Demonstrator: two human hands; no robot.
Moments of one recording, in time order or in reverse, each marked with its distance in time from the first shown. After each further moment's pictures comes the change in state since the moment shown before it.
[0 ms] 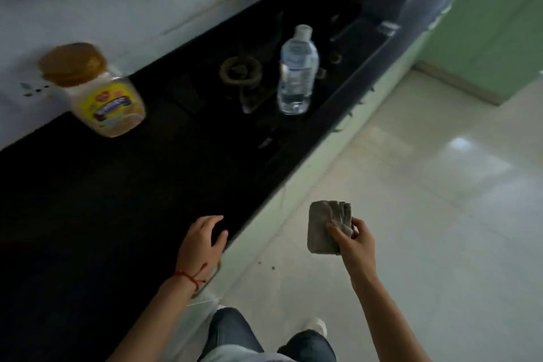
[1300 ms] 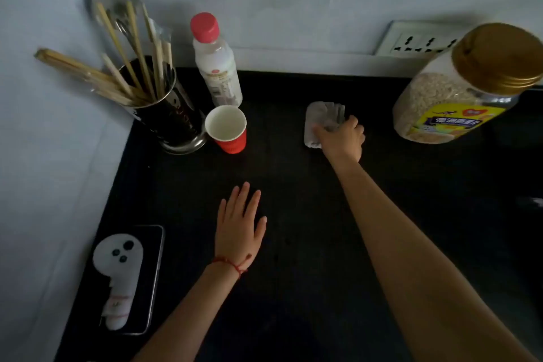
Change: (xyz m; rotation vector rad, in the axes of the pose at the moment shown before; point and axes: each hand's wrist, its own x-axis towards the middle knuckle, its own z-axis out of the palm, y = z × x) left_hand -0.042 -0.292 -0.120 0.163 0.329 -0.671; right_hand -0.059 -0.036 0.610 -0.939 -0.617 -0.456
